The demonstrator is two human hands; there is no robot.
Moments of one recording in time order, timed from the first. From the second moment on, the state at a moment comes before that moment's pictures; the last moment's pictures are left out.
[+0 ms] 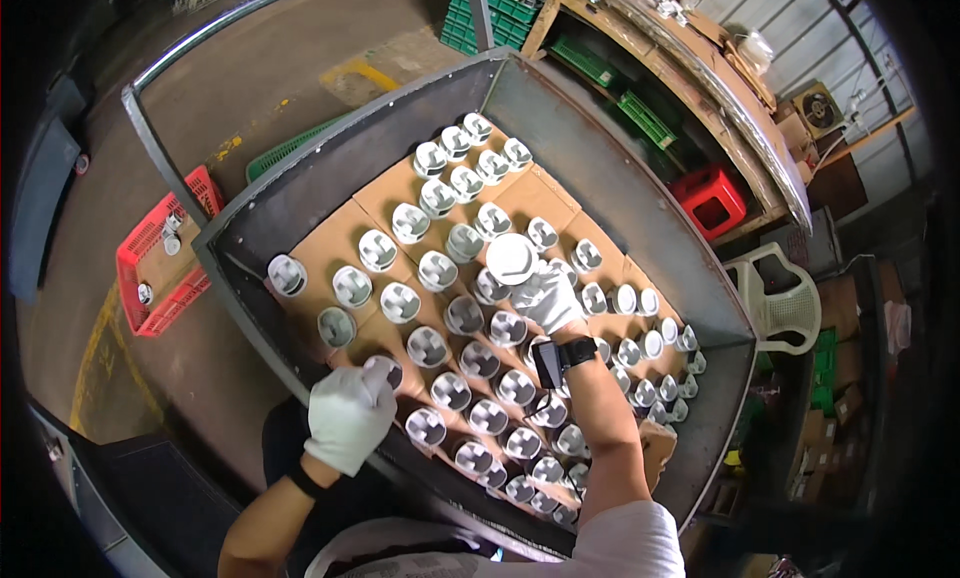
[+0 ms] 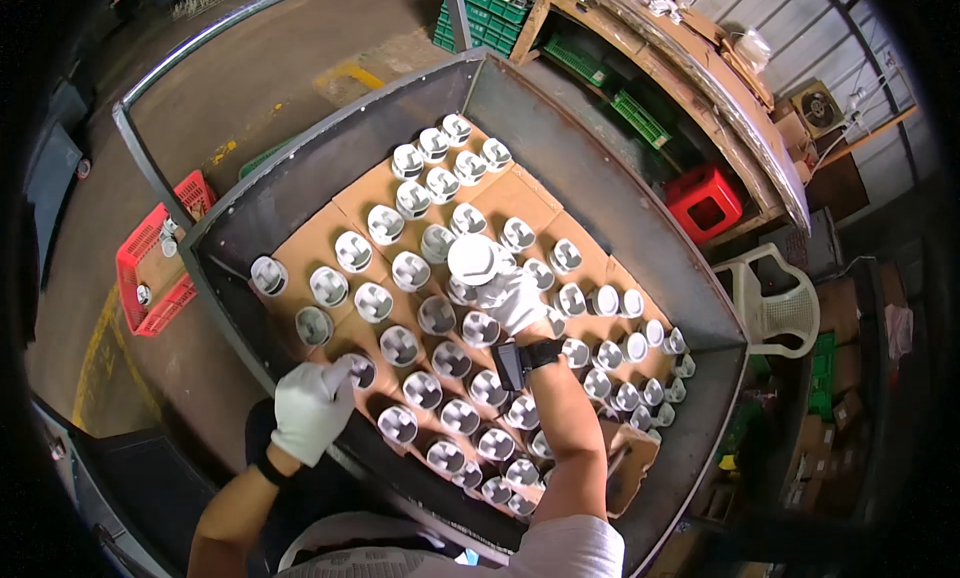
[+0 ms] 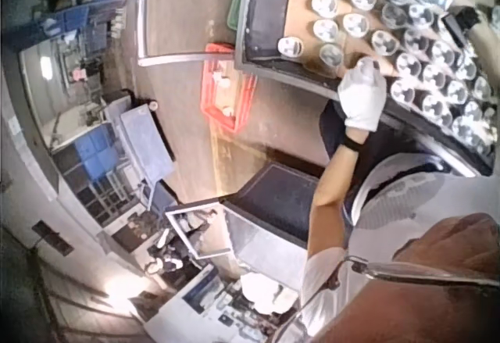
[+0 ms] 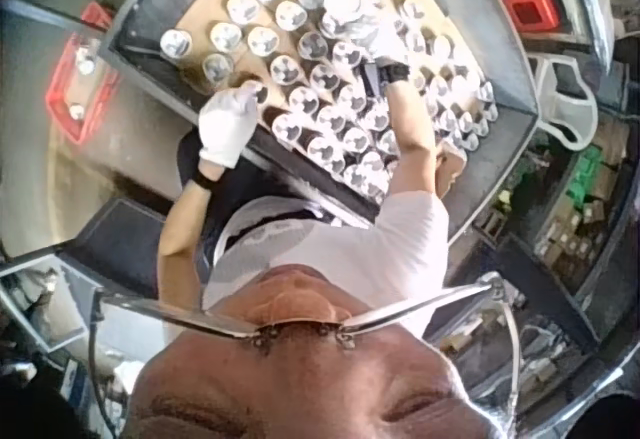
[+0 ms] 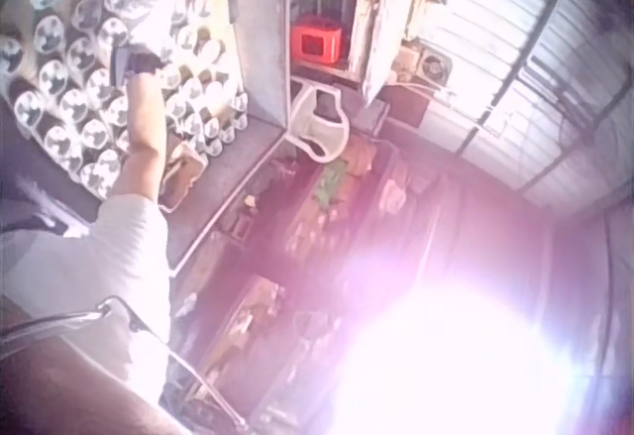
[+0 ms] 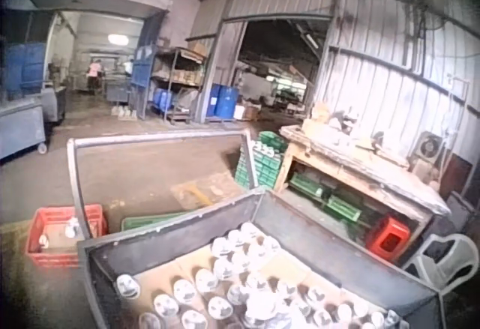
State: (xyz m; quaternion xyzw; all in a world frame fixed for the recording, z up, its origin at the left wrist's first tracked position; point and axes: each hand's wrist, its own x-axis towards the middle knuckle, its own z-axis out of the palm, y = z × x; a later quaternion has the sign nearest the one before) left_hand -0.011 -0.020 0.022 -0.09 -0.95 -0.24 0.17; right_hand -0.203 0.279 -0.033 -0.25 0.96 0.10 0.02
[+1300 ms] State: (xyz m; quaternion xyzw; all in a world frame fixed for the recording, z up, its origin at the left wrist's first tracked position) left_hand 0.001 0.009 -0.013 -0.08 -0.65 -0.74 -0.15; right_hand -0.016 0.226 -0.003 -0.23 0.74 -0.61 0.12
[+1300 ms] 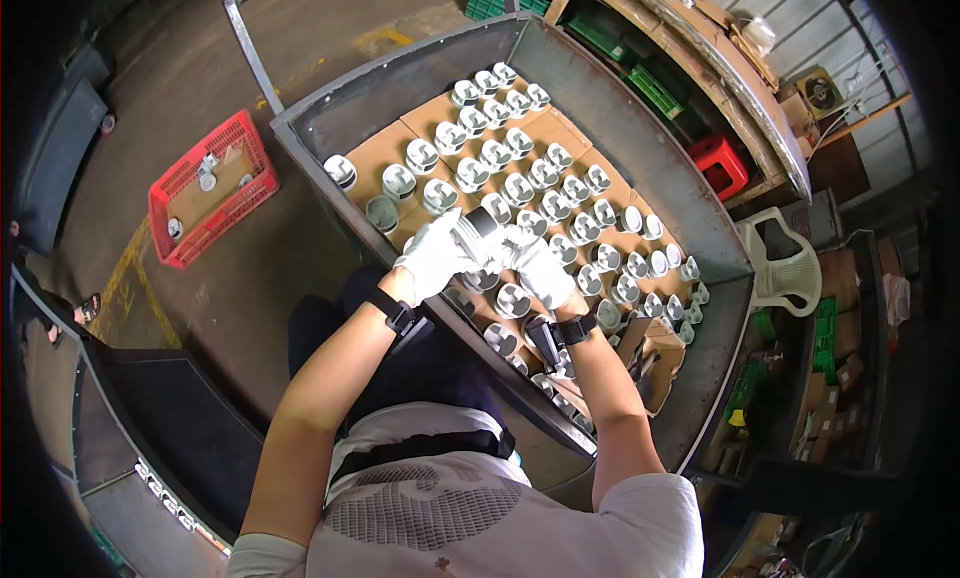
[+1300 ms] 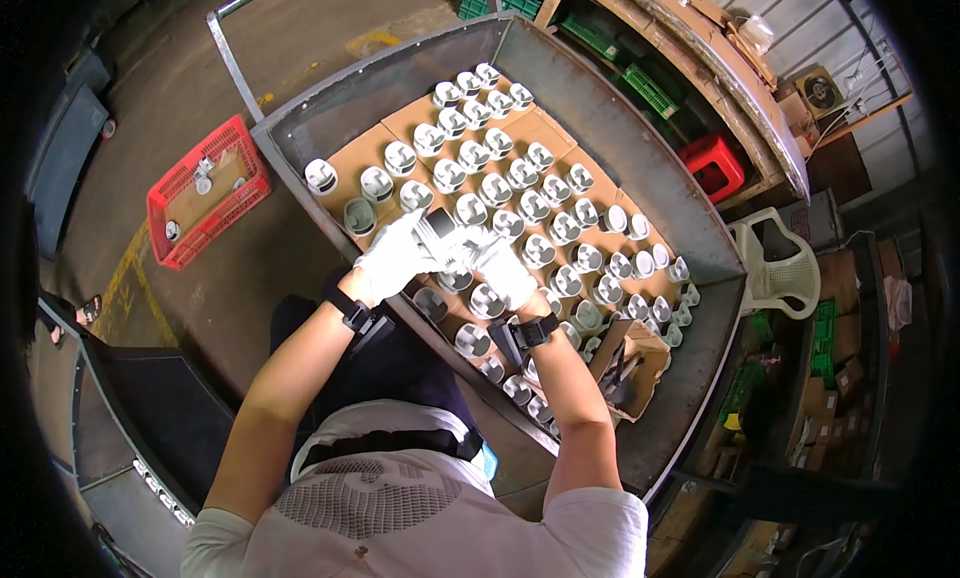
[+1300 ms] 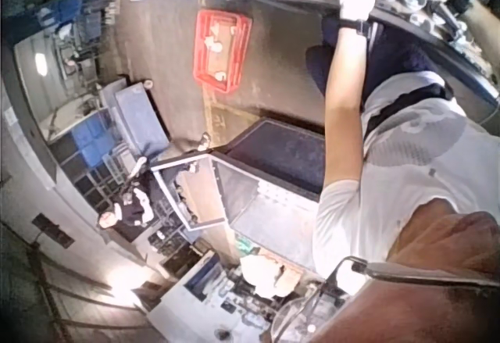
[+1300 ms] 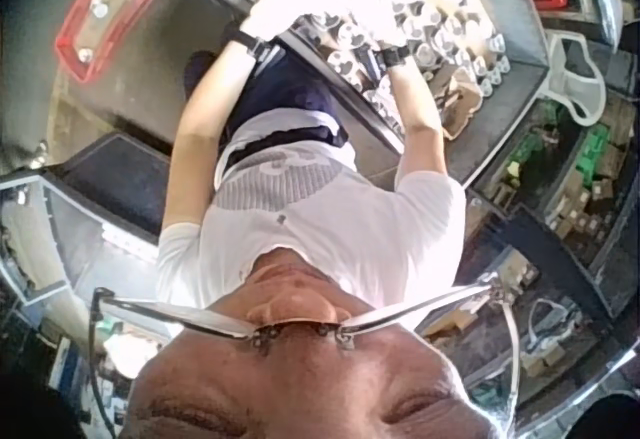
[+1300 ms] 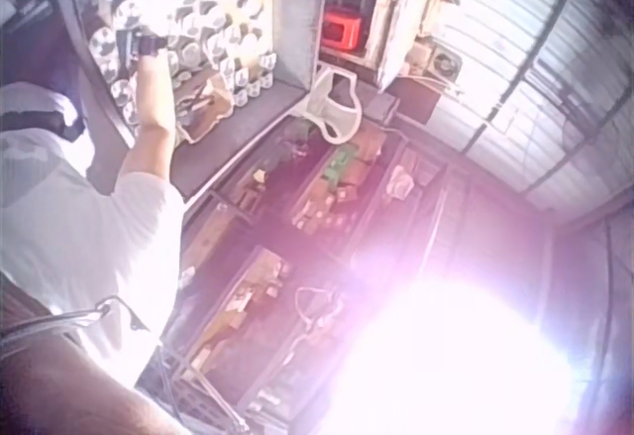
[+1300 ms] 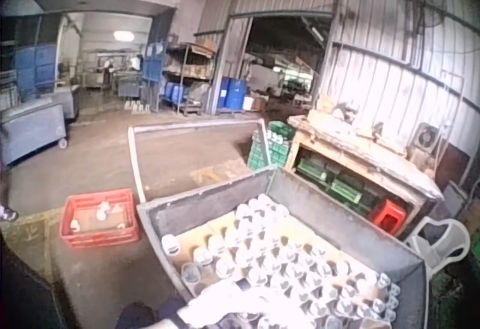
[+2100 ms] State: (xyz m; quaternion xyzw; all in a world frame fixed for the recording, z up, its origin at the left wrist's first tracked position) left_hand 0.001 0.021 -0.017 0.02 -0.48 -0.87 -0.14; right_hand -0.019 0.245 -0.059 -0.21 0.64 -0.71 0.19
